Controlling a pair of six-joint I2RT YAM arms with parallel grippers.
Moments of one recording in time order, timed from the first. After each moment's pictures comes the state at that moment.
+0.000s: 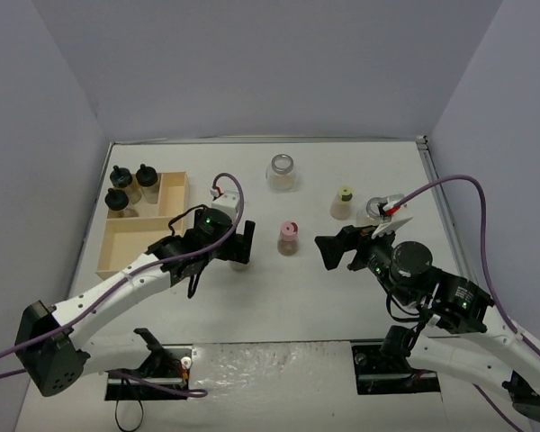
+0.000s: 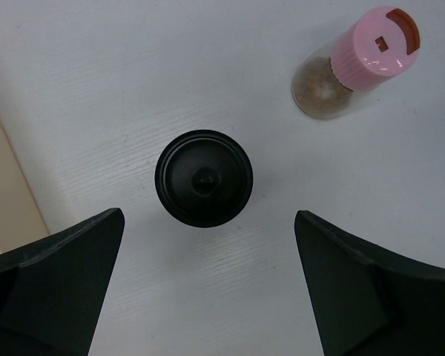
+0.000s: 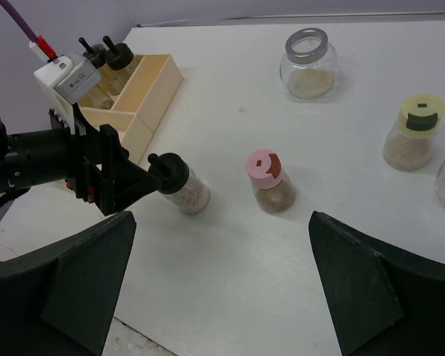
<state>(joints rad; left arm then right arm) -0.76 1.17 0.92 -0.47 -0.25 -0.36 1.01 0.65 0.94 -0.52 0.48 0.46</state>
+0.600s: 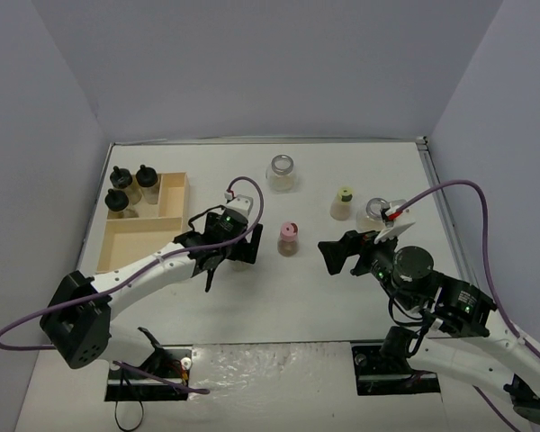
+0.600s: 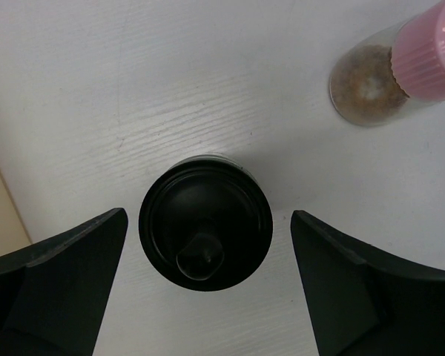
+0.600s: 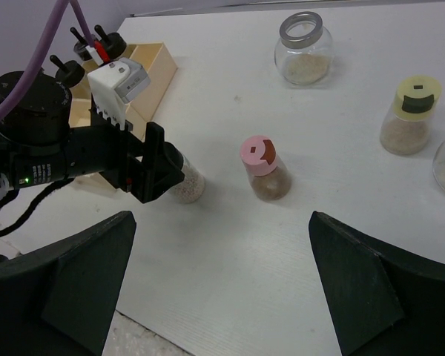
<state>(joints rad) -0.76 1.37 0.92 -0.38 -0.29 -0.36 1.01 0.62 0.91 -0.56 0.49 0.48</state>
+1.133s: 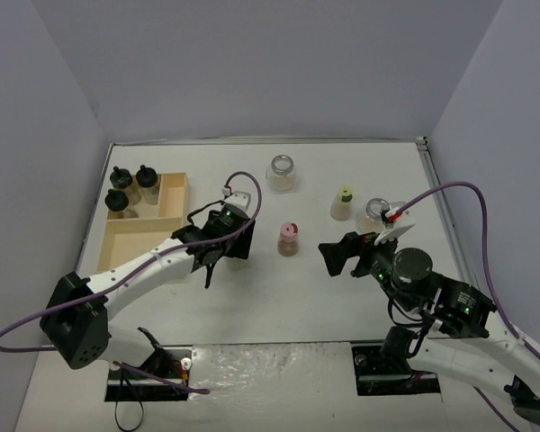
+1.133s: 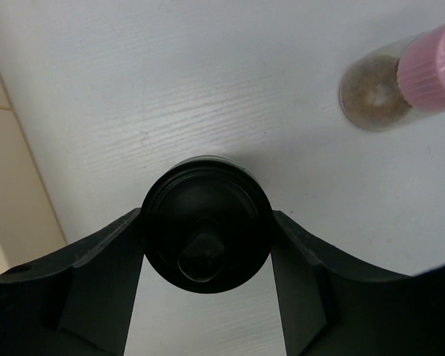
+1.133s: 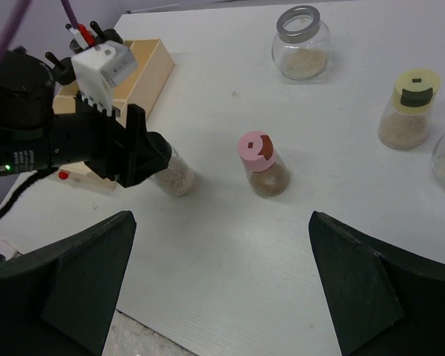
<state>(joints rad) -0.75 1.36 1.00 -0.50 -0.32 -0.38 1.01 0.61 0.89 -0.56 0.49 0.50</state>
